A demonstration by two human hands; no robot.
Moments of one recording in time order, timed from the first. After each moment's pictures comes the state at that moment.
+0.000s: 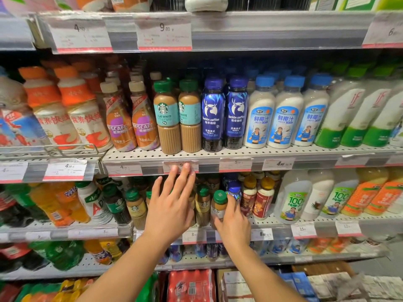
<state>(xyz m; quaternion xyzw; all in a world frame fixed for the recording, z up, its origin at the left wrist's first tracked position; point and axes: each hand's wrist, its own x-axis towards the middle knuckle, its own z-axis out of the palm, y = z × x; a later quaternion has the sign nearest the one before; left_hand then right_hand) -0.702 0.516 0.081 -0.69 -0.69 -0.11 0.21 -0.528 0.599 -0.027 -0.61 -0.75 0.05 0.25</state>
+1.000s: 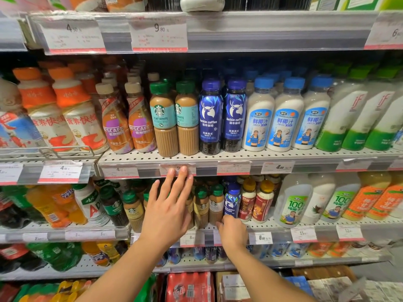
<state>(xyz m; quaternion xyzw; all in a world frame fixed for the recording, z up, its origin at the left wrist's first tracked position) -0.701 0.519 0.075 -0.68 -0.69 -0.11 0.22 -0.528 0.628 -0.063 -0.66 -0.73 0.12 0.12</state>
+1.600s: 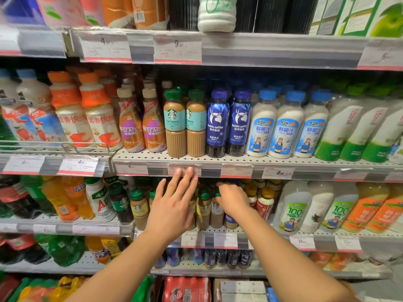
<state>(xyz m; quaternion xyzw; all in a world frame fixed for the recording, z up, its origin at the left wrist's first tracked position) -0.700 0.514 0.082 -0.69 -0.70 -0.10 0.19 -0.538 0.668 0.068 -0.52 -0.85 0.07 0.06</state>
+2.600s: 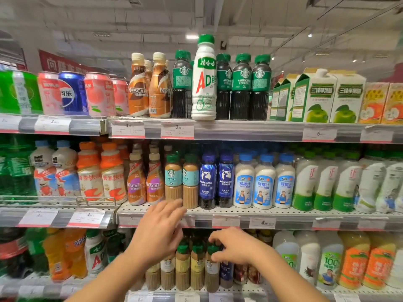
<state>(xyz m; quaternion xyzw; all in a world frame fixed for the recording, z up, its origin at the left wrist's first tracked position) -0.711 0.491 0.189 -0.71 -0.63 -0.20 0.25 -0.484 0.603 0.187 -0.36 -0.92 0.11 -0.02</state>
